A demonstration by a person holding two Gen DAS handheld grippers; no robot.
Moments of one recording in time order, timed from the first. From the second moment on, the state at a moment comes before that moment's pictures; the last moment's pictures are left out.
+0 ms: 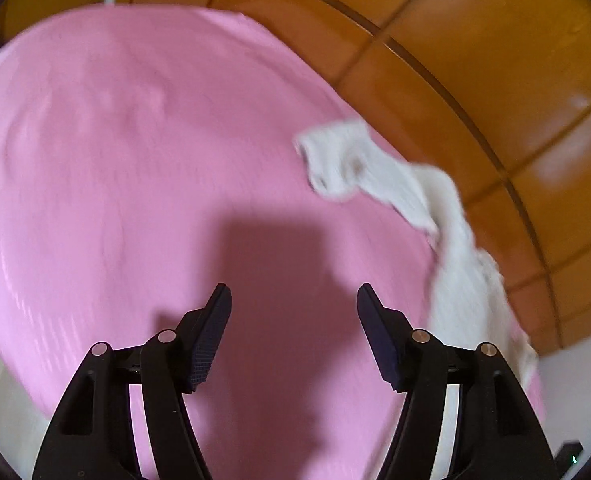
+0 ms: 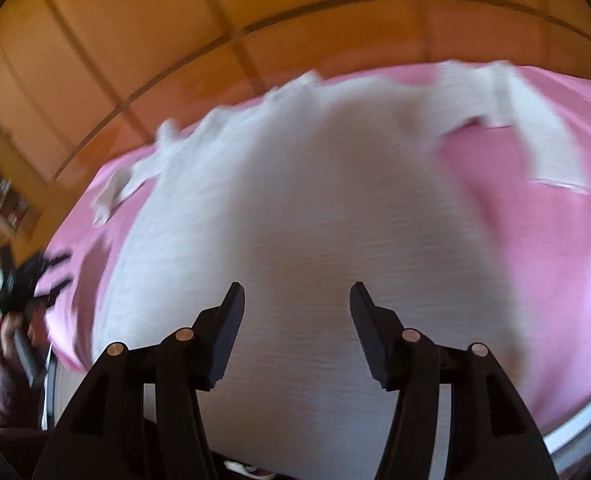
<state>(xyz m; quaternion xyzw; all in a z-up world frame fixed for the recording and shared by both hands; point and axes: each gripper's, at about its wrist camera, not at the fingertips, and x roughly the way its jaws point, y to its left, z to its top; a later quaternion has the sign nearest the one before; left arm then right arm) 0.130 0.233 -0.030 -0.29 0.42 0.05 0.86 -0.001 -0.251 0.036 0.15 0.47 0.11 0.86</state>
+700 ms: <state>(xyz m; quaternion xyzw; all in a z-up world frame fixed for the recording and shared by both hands) 0.254 0.256 -0.019 -0.18 0.39 0.13 0.89 0.035 -0.188 0.004 0.09 0.49 0.14 0.86</state>
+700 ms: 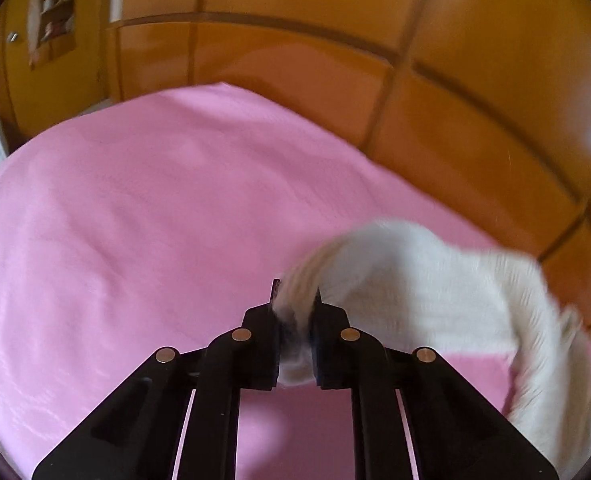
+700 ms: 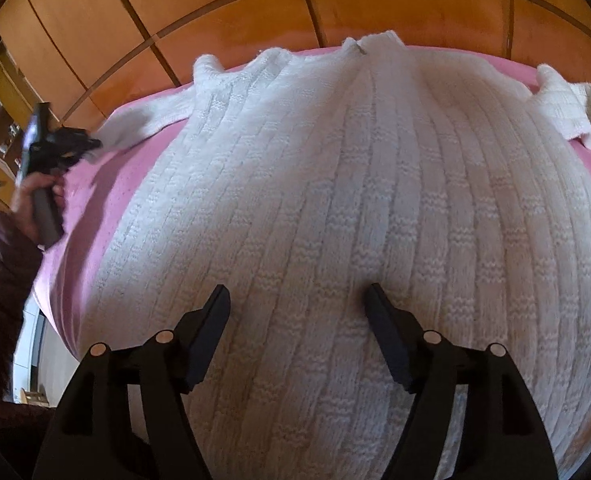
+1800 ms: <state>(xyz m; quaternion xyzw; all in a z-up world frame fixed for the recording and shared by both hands) 0.069 0.128 -0.013 -0.16 0.43 -0.13 0.88 -0.040 -0.375 0.003 0.17 0.52 -0.07 0.83</state>
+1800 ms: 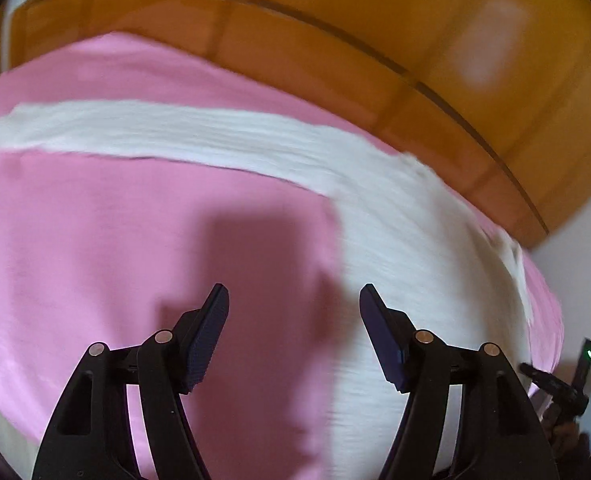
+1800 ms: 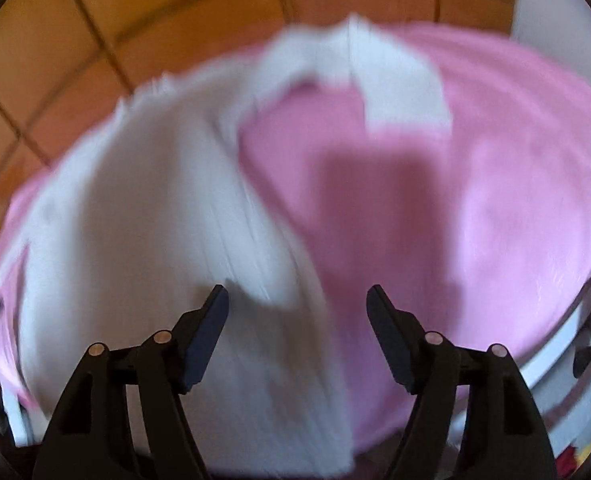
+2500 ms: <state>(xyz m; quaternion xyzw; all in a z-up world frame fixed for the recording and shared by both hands) 0.103 -0.017 -0.056 -0.01 0.47 -0.16 0.87 0.065 -0.489 0.034 0.07 0.40 -0.22 0.89</state>
